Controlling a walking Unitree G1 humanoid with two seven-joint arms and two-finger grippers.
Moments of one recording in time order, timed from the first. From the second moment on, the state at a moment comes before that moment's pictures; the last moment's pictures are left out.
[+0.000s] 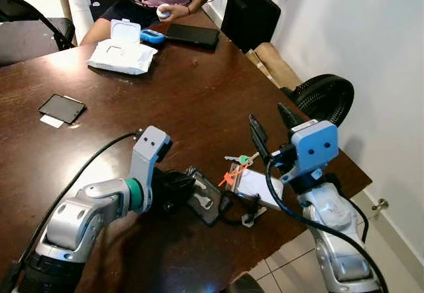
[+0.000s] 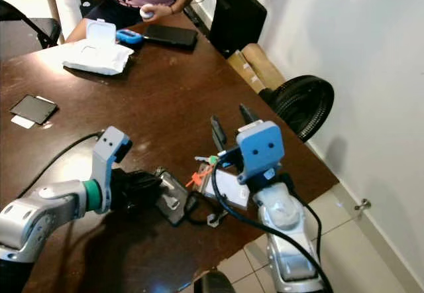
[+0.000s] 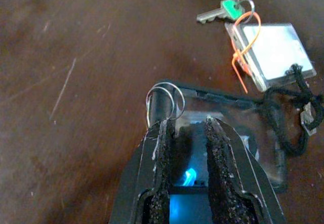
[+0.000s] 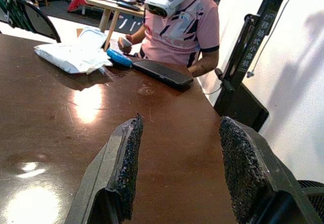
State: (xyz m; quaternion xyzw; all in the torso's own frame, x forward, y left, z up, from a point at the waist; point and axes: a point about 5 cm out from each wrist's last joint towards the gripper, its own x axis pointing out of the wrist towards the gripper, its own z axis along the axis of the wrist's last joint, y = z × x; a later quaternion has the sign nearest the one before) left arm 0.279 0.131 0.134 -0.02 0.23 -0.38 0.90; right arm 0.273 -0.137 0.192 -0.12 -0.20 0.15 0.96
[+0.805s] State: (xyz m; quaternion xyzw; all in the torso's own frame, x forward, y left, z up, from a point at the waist) left arm 0.284 0.130 0.147 -0.02 0.20 -0.38 0.90; right arm 0.271 -0.138 0.191 -0.12 -0.20 0.15 0.96
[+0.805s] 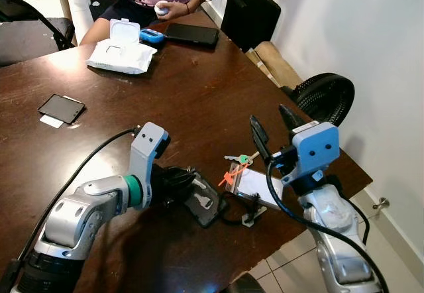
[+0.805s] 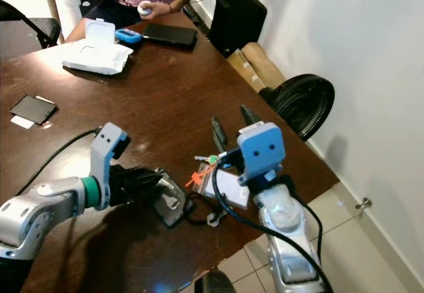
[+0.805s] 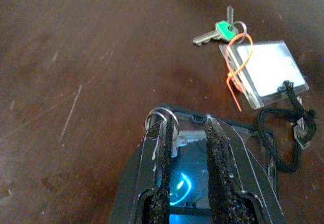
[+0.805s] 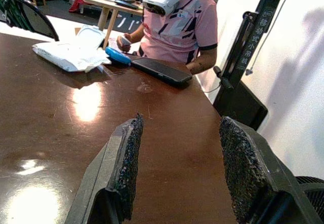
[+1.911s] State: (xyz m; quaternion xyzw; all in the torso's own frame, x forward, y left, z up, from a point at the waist) left arm 0.297 0.129 0.141 -0.03 0.21 -0.35 0.91; right arm 0.270 -0.138 0.190 -0.12 -0.20 0.14 0.96
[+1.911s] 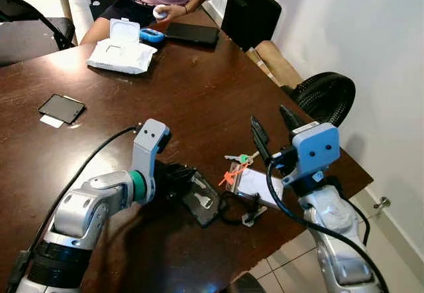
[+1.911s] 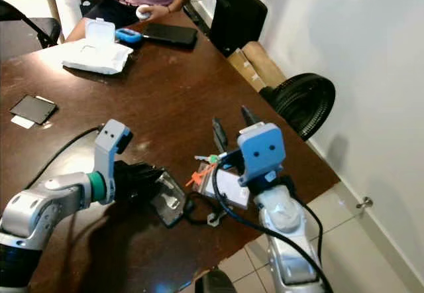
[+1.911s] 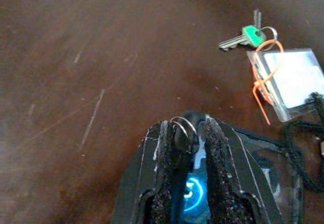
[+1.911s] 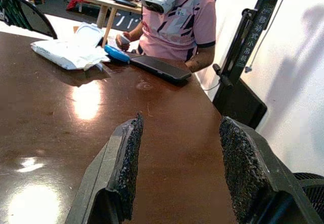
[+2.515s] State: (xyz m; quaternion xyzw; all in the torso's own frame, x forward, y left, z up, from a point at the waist) left arm 0.300 0.137 0.138 -0.03 0.22 -0.33 0.92; right arm 0.269 -0.138 0.190 -0.12 -0.20 0.14 0.96
